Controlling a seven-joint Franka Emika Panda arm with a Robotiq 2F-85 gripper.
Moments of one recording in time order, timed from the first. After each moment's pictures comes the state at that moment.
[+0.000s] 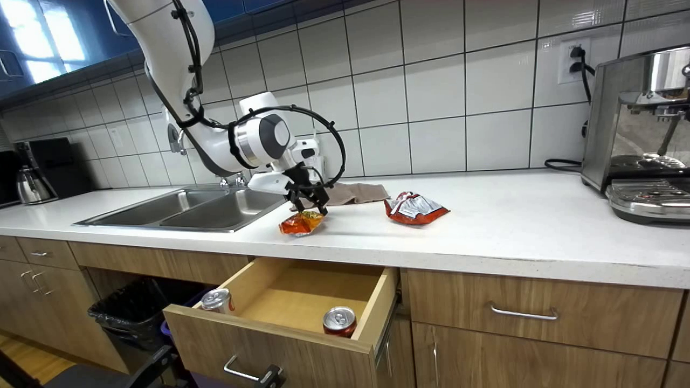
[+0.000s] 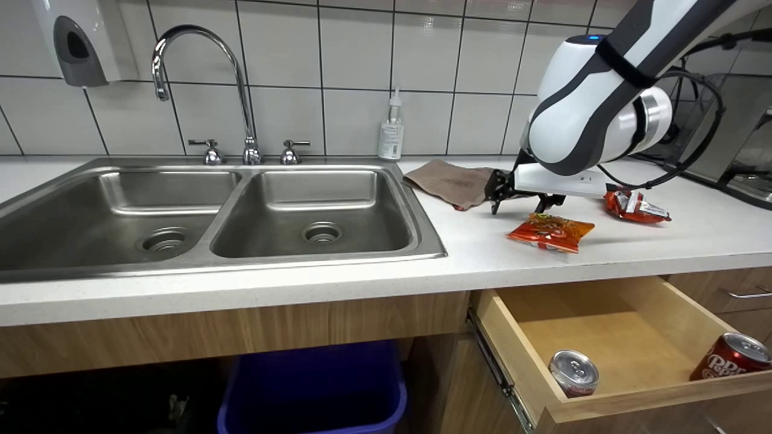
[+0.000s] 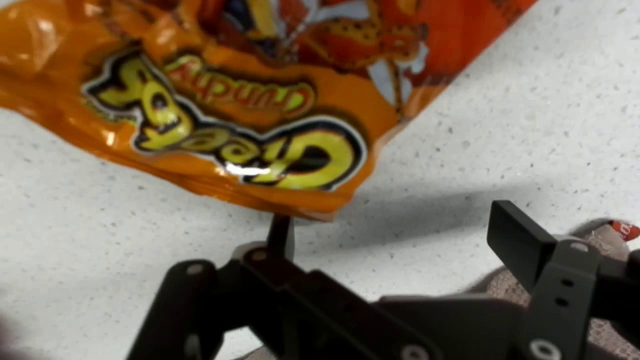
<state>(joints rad) 0.25 0.55 -0.21 -2.04 -0.10 2.91 0.46</state>
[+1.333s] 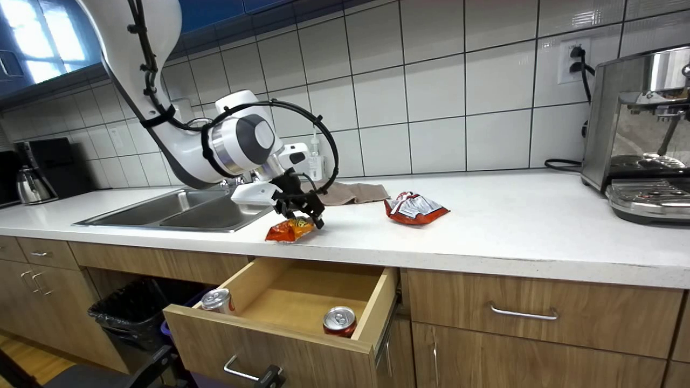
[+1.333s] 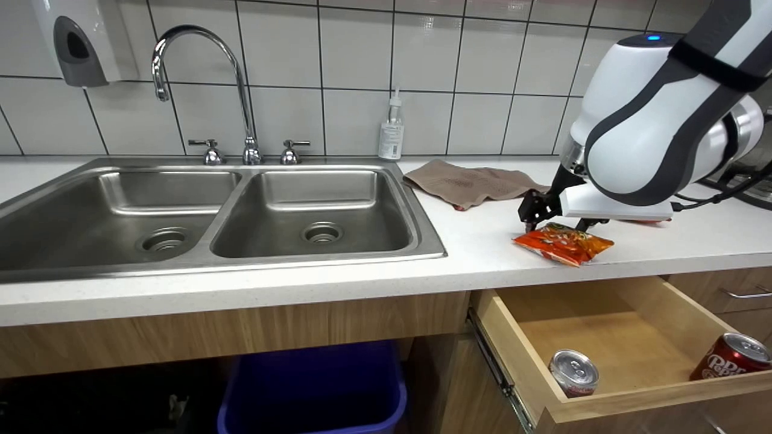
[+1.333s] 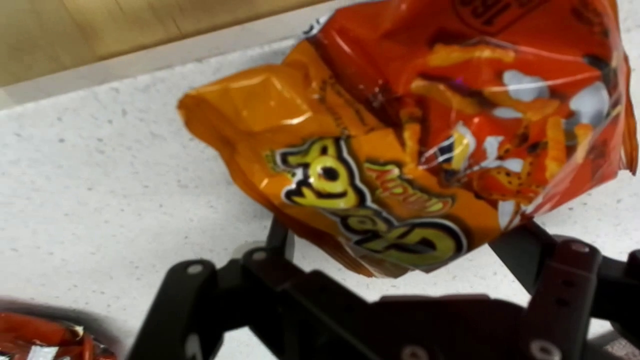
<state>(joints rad) 0.47 0.41 -0.44 -2.35 -0.15 3.02 0.46</state>
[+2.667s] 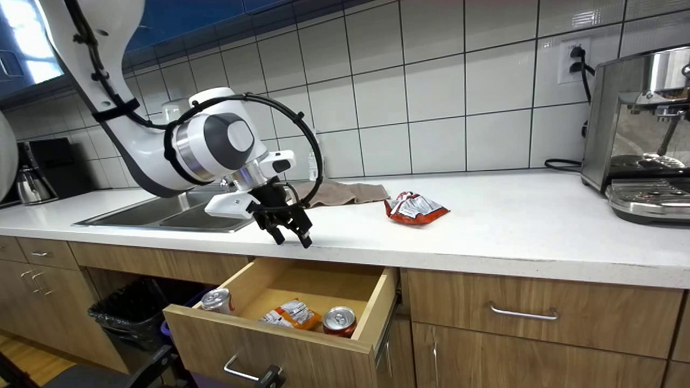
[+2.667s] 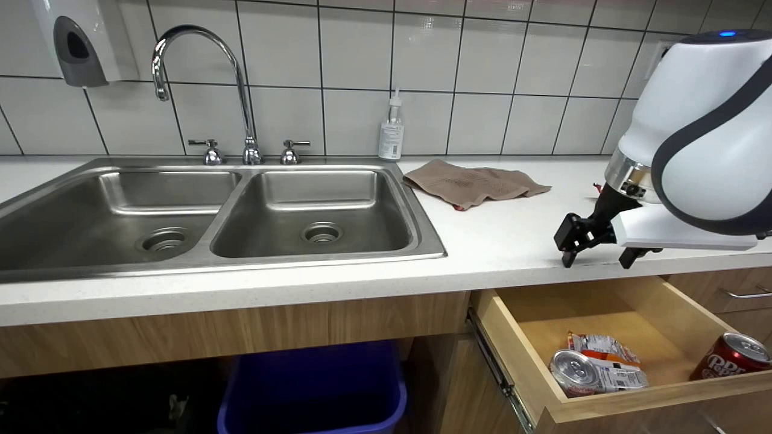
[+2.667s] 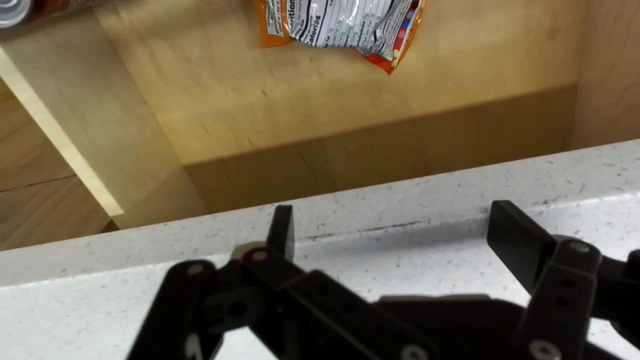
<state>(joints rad) 0.71 0.27 -0.68 -2.60 -0.16 3.04 0.47</state>
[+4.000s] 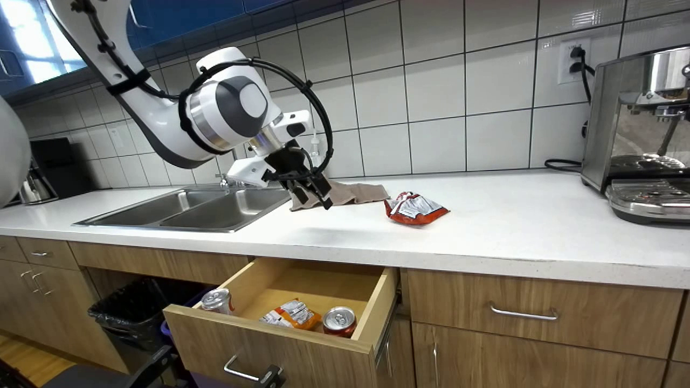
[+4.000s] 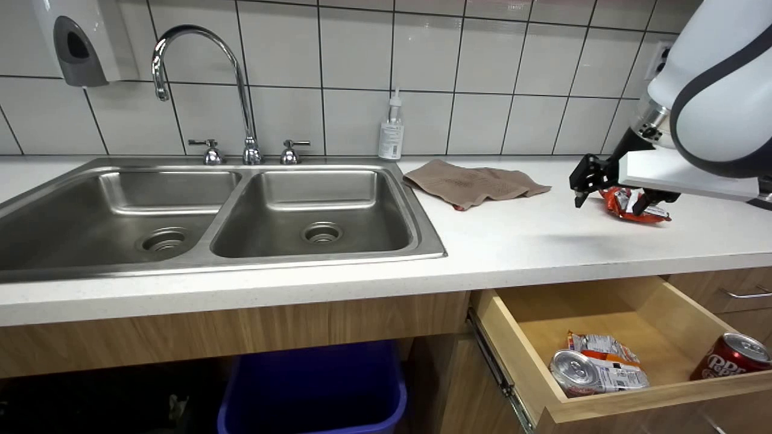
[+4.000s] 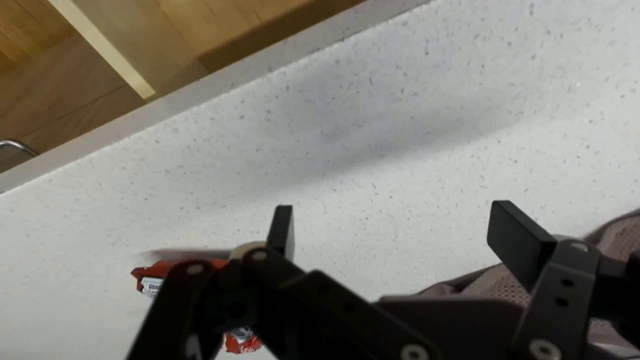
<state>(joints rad) 0.98 0.22 -1.05 -2.55 -0.15 3.08 0.57</state>
